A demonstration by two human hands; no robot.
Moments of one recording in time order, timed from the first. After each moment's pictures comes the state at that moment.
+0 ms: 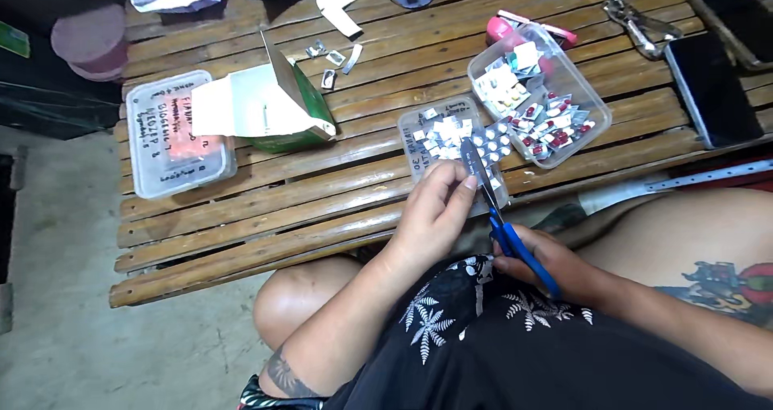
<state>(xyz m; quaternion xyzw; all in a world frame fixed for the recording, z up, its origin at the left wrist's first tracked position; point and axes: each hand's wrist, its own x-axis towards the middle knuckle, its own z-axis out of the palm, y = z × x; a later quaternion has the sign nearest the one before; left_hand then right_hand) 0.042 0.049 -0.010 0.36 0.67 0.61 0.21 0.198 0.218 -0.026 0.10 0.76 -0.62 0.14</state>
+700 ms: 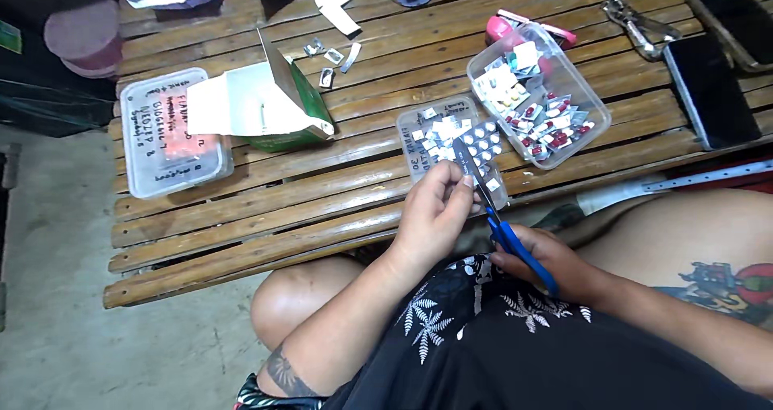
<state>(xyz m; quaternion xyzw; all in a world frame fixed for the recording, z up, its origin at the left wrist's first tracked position) 0.049 0.054 -0.008 0.27 0.64 0.67 0.27 0.197 0.218 -0.029 0.11 0.77 -0.61 0.13</state>
